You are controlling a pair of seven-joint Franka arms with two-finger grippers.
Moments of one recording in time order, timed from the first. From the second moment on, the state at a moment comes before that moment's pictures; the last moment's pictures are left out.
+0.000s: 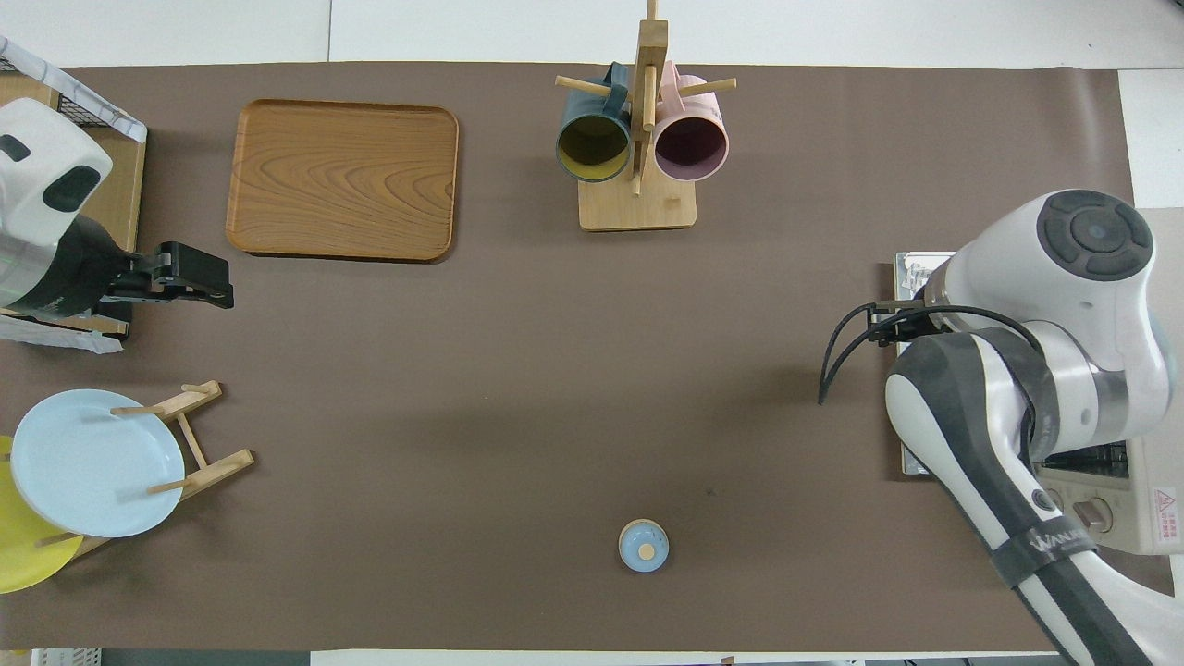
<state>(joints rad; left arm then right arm) -0.10 -0.03 -0.06 -1.67 -0.06 1.60 -0.21 0.23 0.04 -0.15 -2.08 -0.14 2.00 0.22</state>
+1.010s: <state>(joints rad) -0.10 -0.03 -0.06 -1.67 -0.06 1.60 -0.21 0.07 0.00 -0.15 -2.22 -0.22 2.15 0.07</state>
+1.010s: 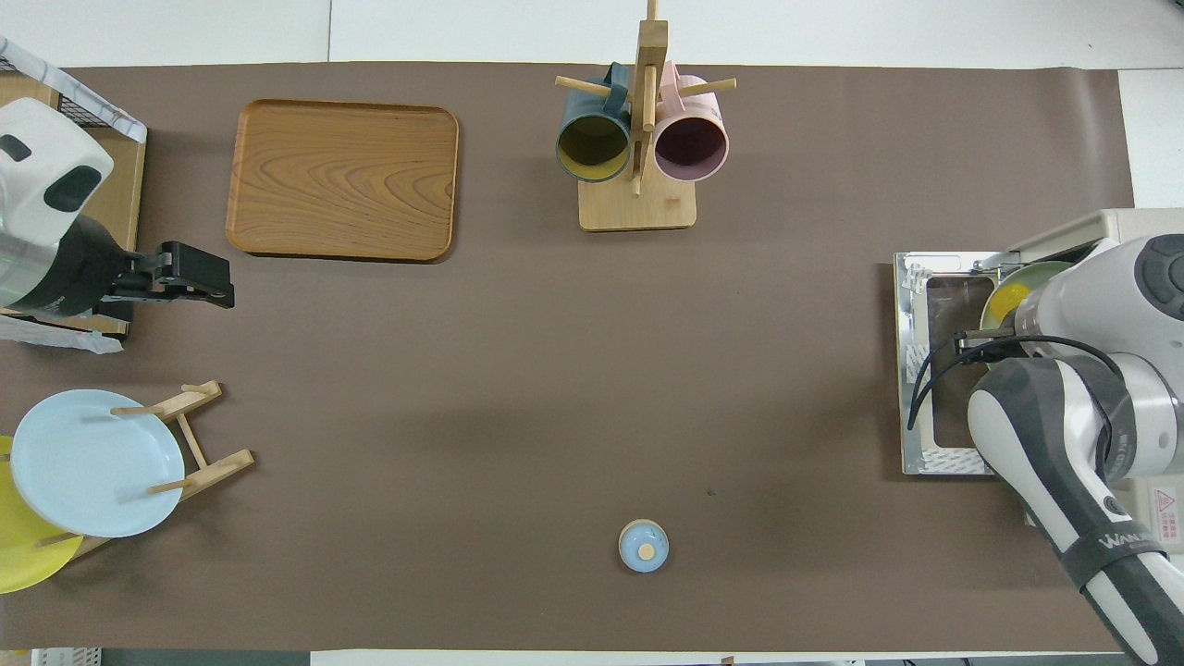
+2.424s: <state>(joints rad) -0.10 -0.03 -0.07 -1.67 -0.06 1.61 -0.21 0.62 0.19 -0.13 -1.67 -0.18 1.67 0.51</state>
